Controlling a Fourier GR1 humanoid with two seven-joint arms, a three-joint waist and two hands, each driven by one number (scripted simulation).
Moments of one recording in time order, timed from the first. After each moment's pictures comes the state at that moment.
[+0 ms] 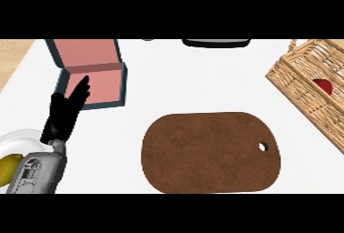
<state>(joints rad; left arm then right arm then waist) -0.24 0.22 0.05 -1.38 -0.11 -0.01 0.24 -0.89 -0.84 -0.27 -0.53 0.49 0.31 -0.40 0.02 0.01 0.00</state>
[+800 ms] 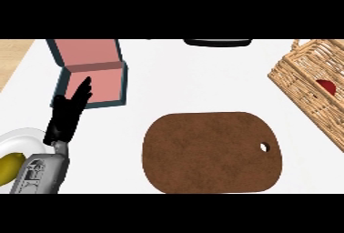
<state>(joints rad) -0.23 0.20 0.04 -1.38 -0.12 -0.01 0.22 -0.88 -1.10 -0.53 -0.26 0.34 0.32 -0.40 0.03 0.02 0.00</state>
